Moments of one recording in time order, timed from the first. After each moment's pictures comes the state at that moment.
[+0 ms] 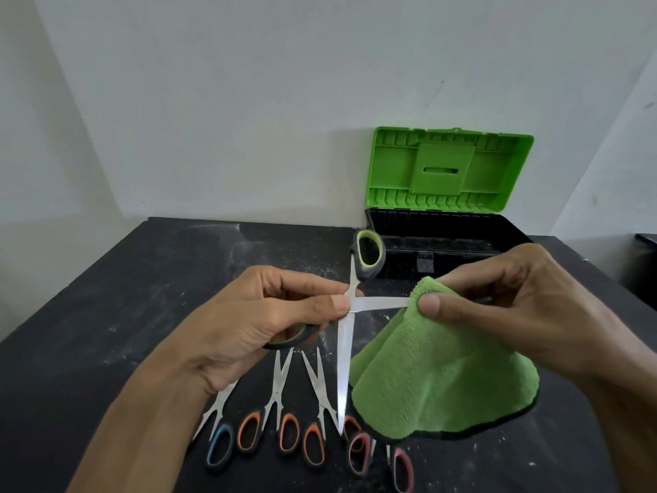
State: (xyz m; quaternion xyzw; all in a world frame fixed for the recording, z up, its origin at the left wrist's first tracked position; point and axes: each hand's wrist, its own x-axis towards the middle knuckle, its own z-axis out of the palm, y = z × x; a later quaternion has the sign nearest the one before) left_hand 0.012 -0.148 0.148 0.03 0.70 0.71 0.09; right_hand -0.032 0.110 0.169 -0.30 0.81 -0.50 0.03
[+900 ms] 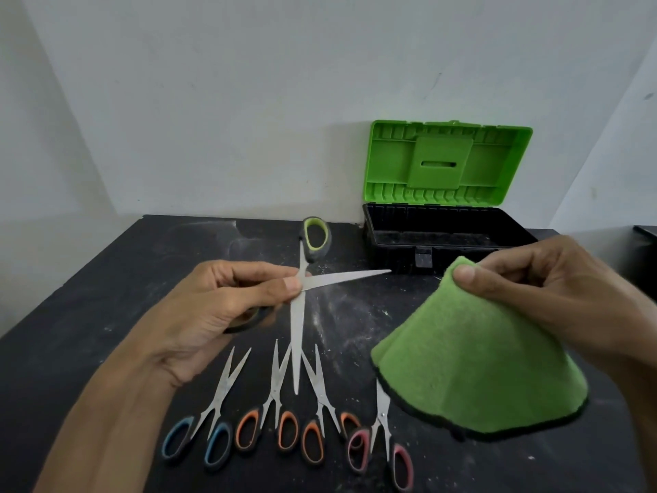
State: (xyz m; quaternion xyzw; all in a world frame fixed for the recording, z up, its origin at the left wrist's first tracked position) left_hand 0.006 -0.174 0.137 -0.04 0.68 0.73 0.02; right_hand -0.037 0.128 0.175 -0.20 0.85 -0.49 0.00
